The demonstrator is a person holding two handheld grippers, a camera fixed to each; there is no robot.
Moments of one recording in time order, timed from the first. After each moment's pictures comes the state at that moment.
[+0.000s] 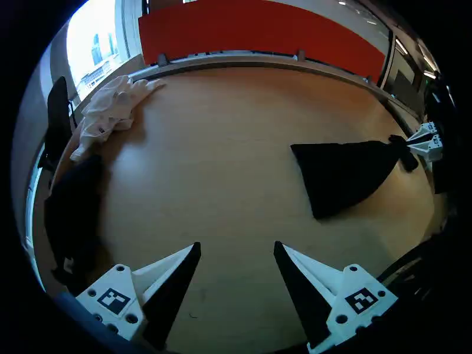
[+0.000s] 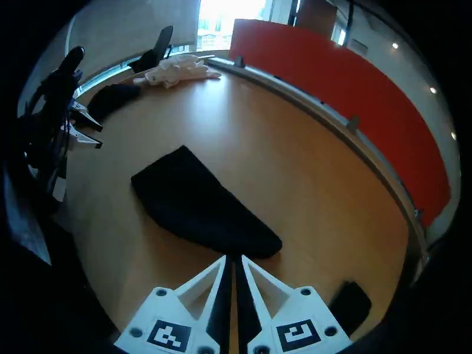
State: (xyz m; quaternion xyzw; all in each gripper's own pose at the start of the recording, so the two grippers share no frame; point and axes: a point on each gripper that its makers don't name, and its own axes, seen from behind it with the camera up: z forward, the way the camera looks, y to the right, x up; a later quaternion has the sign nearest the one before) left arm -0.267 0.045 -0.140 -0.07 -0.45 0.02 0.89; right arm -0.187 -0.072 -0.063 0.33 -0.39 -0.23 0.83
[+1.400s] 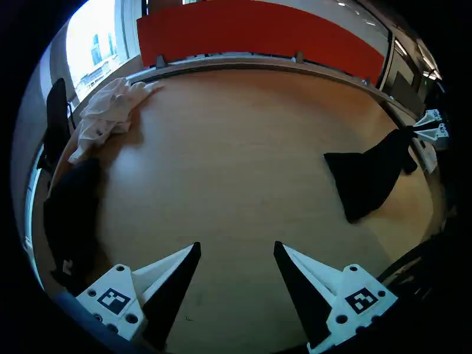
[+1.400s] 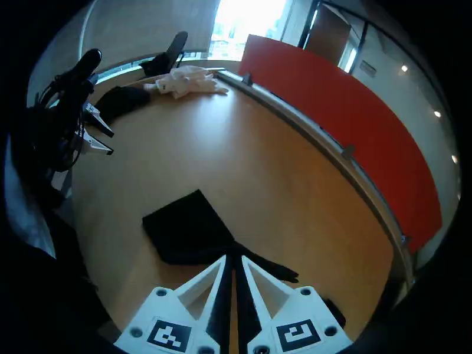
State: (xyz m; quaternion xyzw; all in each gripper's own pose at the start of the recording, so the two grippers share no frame) left arm -0.263 0.053 -0.134 -0.08 -0.45 0.02 0.89; right arm -0.140 -0.083 -0.055 0.35 -0.35 -0.27 0.83
